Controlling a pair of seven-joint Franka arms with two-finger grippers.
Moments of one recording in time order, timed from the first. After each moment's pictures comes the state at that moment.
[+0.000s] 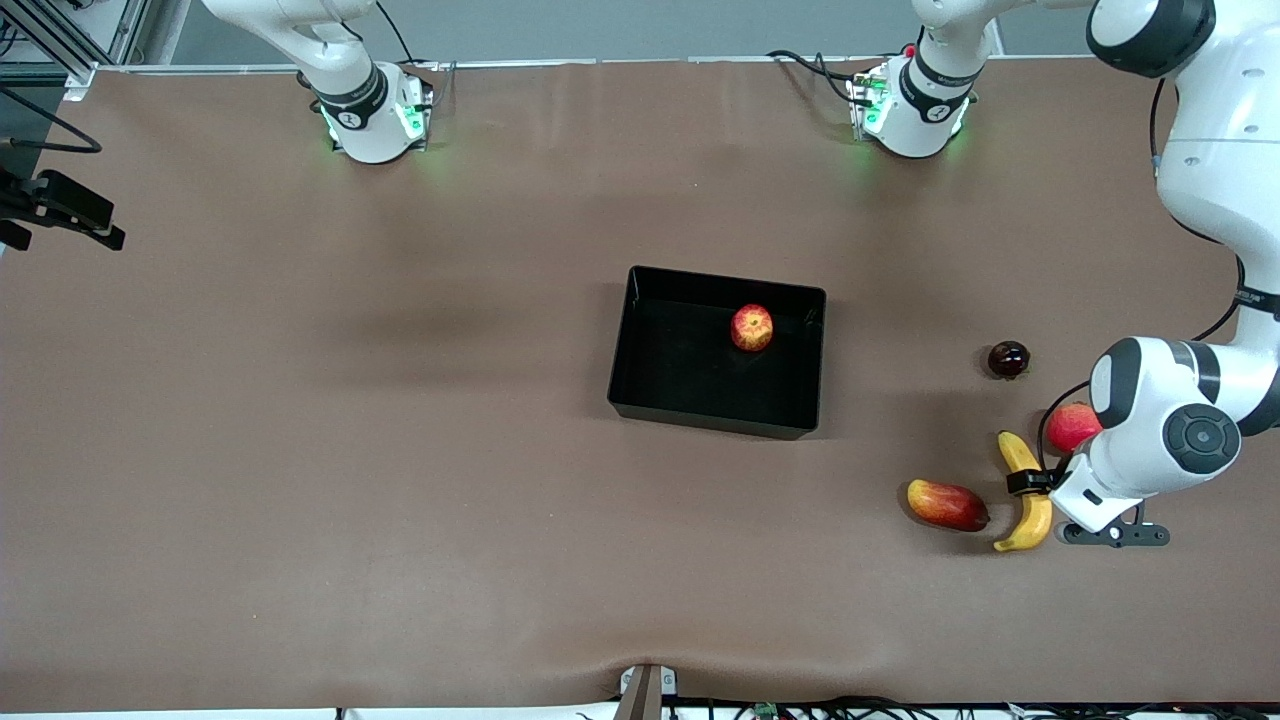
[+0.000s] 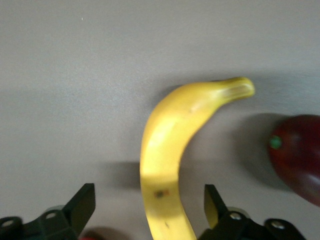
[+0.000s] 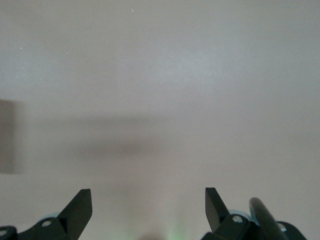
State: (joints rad) left arm 0.40 0.84 -0.39 -1.47 0.51 2.27 -0.16; right arm 0.05 -0.02 -0.11 -1.51 -0.01 1.45 -0.06
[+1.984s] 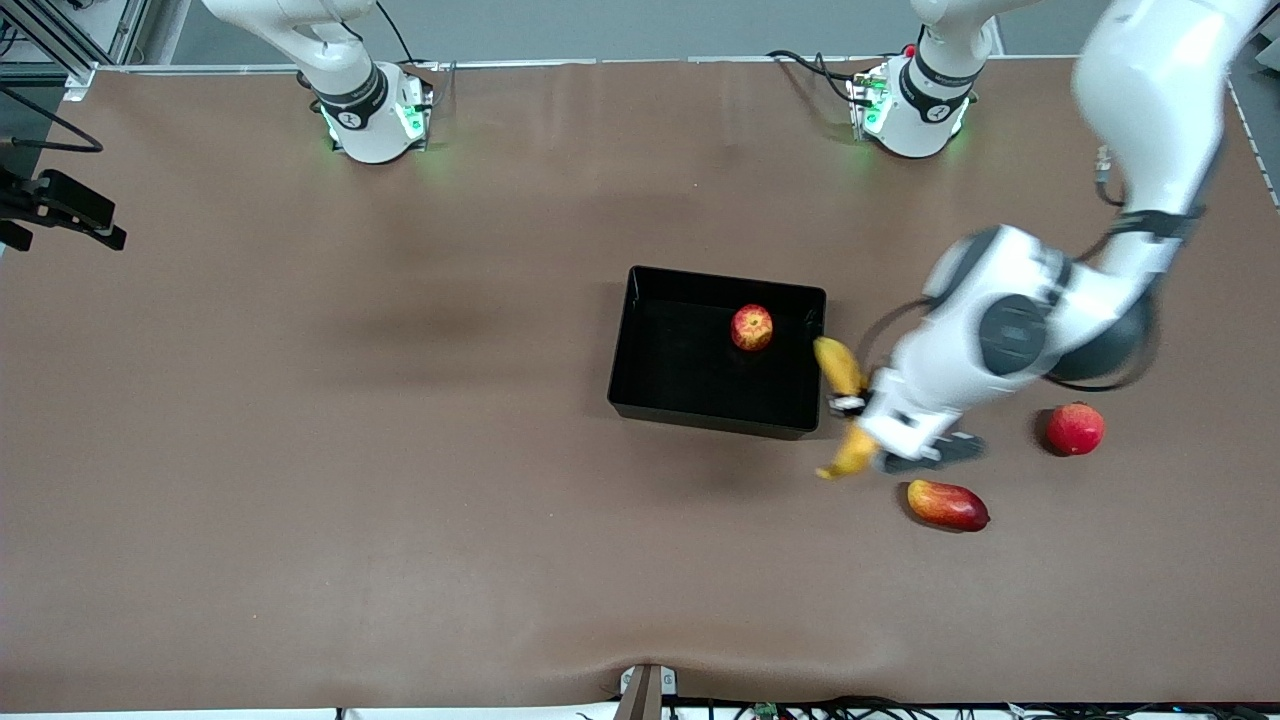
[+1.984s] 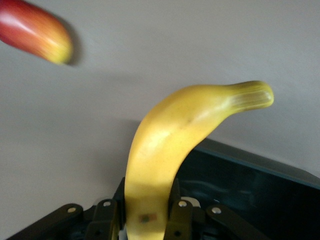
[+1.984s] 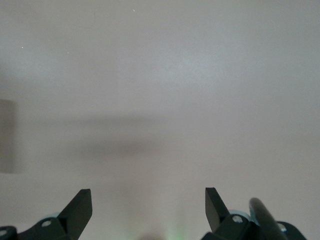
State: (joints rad) left arm 0.21 0.63 -0.81 -1.55 0.36 1.94 -0.84; right arm 0.05 -0.02 -0.11 -1.51 -0.01 1.45 -0.06
